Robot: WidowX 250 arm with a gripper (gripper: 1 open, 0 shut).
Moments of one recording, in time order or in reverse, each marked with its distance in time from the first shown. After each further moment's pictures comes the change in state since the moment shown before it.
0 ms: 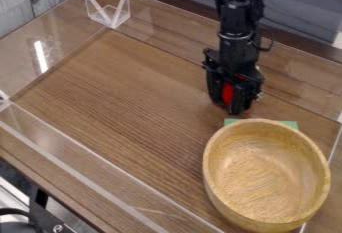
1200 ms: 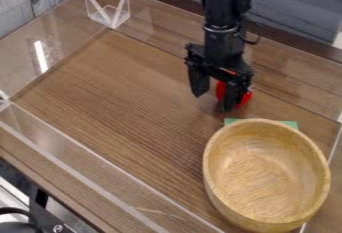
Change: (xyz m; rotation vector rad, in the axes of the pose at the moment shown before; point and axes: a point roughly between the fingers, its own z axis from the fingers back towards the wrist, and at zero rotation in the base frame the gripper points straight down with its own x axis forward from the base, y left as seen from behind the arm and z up) arm -0.026 0.018 0.020 0.020 -0.016 0.182
